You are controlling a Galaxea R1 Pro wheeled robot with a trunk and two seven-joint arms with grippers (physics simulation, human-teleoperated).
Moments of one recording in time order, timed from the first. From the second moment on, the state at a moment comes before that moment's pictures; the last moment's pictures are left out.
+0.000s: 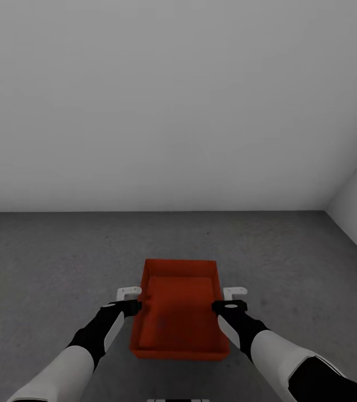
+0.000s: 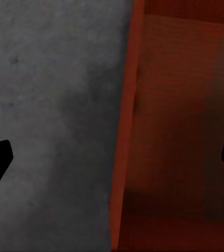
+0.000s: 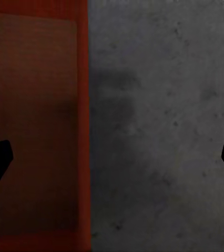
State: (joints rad) left arm -0.67 -0.08 0.00 -0.51 0.08 0.32 0.12; right arm -0.81 0.10 0.57 -0.23 -0.51 0.14 -0.42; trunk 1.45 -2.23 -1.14
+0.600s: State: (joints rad) left arm -0.67 -0.08 0.00 -0.51 0.08 0.32 0.12; right arm -0.81 0.10 0.57 -0.23 -0.51 0.14 -0.42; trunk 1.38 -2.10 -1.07
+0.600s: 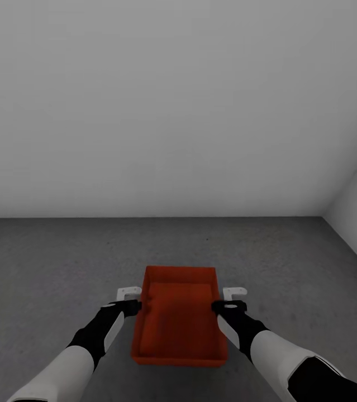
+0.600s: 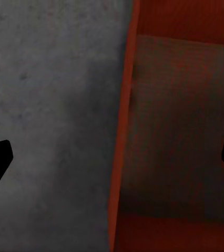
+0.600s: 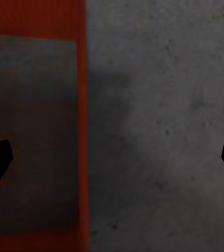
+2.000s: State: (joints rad) left arm -0.67 -0.04 0.00 -0.38 0.10 0.30 0.11; right arm -0.81 0.09 0.57 -0.18 -0.51 0.14 -0.42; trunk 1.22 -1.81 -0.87
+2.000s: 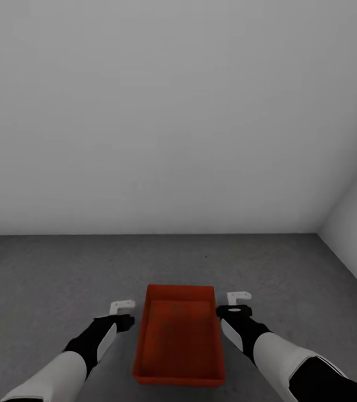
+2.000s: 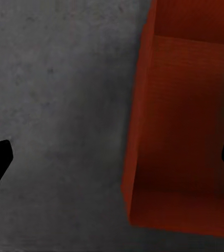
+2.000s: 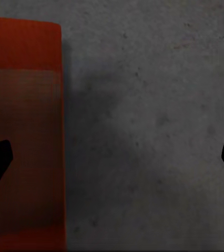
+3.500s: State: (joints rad) left arm -0.67 0.03 0.02 -0.13 0.16 0.27 0.11; right arm -0.69 0.06 0.57 0.02 -0.51 0.05 -0.41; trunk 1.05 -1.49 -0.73
